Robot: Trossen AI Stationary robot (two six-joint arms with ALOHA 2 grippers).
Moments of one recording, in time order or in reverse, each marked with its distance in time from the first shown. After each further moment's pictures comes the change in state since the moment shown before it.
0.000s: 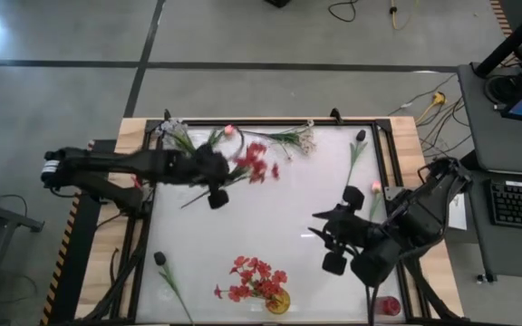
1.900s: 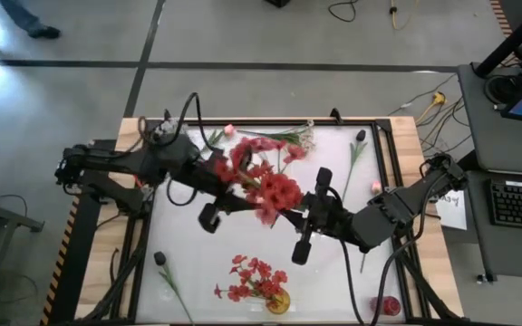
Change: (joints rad) left arm -0.171 0.155 0.408 0.603 0.535 0.084; right arm -0.120 -0.020 -0.126 1.019 0.066 -0.695
